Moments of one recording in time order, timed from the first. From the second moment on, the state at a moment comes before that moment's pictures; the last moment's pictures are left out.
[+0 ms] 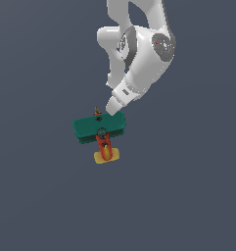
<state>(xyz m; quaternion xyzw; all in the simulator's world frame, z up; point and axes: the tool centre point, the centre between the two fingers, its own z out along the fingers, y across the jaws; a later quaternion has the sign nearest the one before) -0.113 0.013 0.229 0.88 0.42 -0.20 0.10</state>
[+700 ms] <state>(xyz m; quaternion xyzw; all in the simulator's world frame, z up) -0.126 0.012 0.207 0.78 0.55 -0.28 0.11</state>
